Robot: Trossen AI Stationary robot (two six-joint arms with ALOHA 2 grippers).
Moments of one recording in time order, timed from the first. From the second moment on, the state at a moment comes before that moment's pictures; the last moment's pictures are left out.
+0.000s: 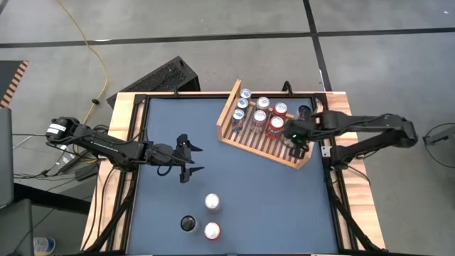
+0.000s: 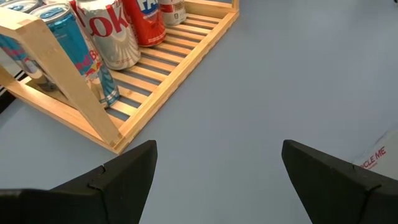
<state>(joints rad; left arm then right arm) -0.16 1.09 0.44 0.24 -0.30 -0.06 -0.07 1.13 1.06 -1.22 0.32 0.19</state>
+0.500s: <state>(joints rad) -0.16 1.09 0.44 0.22 -0.30 -0.06 -0.10 1.25 1.06 -1.25 0.37 0.21</state>
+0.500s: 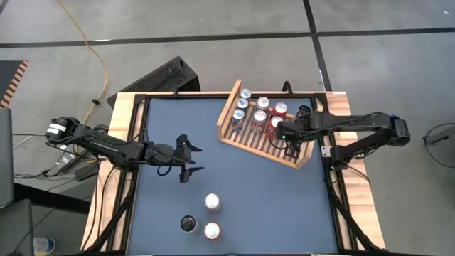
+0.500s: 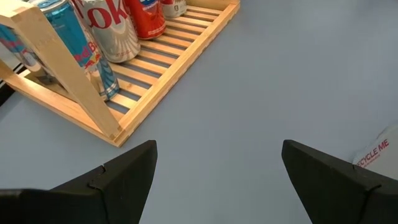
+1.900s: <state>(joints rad) -0.16 1.09 0.44 0.22 -0.30 -0.06 -0.10 1.26 1.00 -1.24 0.36 0.22</state>
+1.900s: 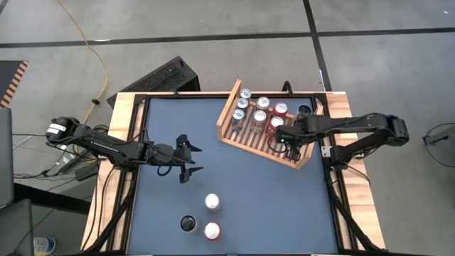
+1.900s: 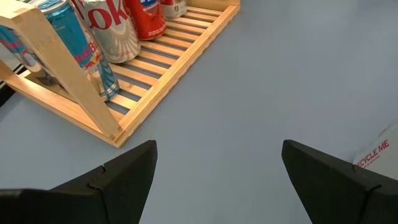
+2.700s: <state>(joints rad) -0.16 1.08 0.50 0.23 -0.15 -0.06 0.03 1.26 1.11 -1.24 0.36 0.30</state>
